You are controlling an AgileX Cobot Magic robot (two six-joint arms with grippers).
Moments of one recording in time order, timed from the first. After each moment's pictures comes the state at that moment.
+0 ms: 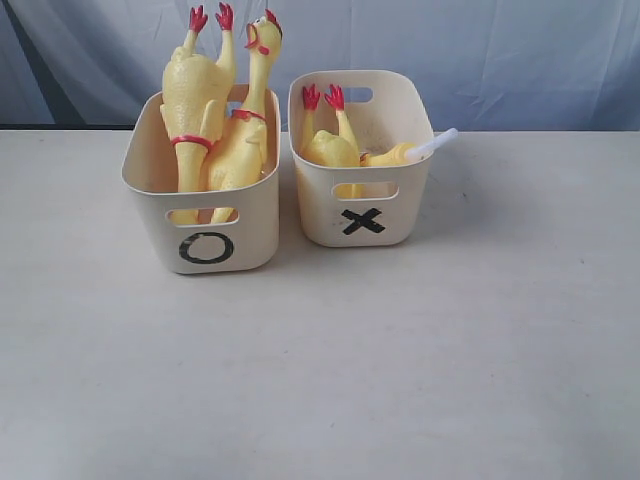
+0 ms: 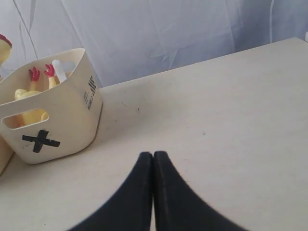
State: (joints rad) left arm -0.07 0.01 0.00 -0.03 0.22 1.22; right arm 0.06 0.01 0.00 -0.07 0.30 0.32
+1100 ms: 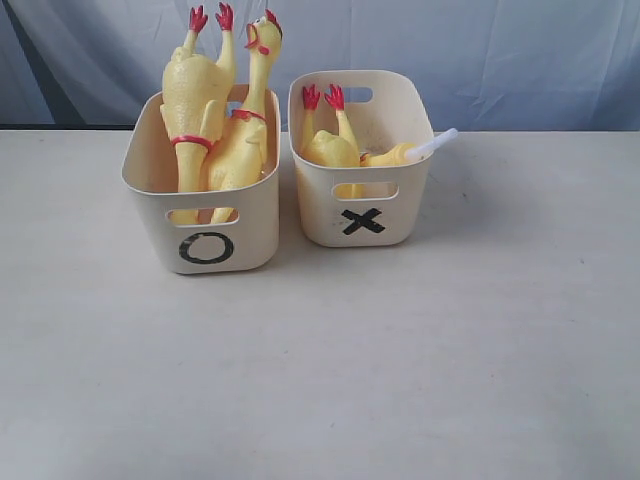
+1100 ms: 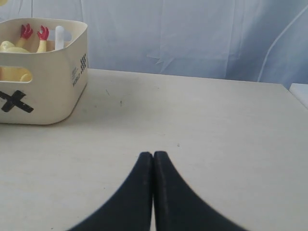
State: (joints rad) left arm -0.07 0.01 0.00 0.02 0.22 0.02; right arm 0.06 0.01 0.00 -0.06 0.30 -0.03
